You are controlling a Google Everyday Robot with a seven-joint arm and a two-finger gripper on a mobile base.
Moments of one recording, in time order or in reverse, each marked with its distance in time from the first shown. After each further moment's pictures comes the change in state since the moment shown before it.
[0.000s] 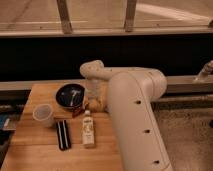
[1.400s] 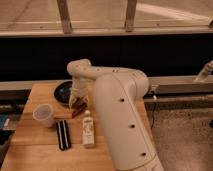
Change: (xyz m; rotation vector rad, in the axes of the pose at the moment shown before) arm -0.015 0.080 0.003 -0.070 0.004 -0.129
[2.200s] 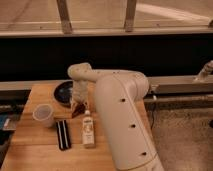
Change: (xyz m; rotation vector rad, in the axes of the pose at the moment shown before) arm 0.016 0.003 0.018 -0.003 0.050 -0.051
